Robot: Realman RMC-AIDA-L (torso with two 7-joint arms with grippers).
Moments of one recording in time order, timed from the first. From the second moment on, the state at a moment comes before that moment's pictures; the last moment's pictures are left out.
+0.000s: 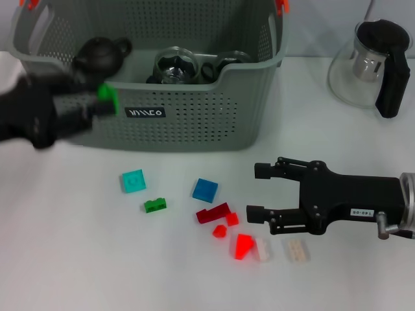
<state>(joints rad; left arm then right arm) -0.56 -2.04 0.14 0.81 2.12 2.04 -1.31 0.49 2.08 -1.04 -0.58 -1.69 -1.61 1.31</state>
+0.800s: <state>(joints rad) -0.85 -2.00 0.73 0.82 2.09 1.21 -1.87 0.49 2.09 -1.04 -0.58 -1.69 -1.60 1.31</state>
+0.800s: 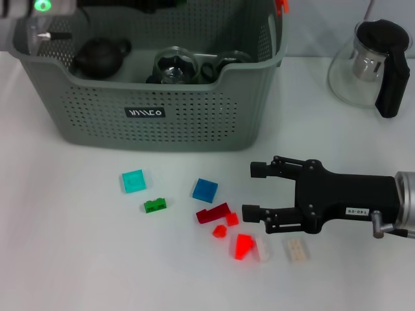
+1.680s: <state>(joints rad) -0.82 -2.11 0.99 0.97 2.37 0.96 -2.13 0.50 2.09 -1.04 -0.58 -1.70 -1.59 1.31</state>
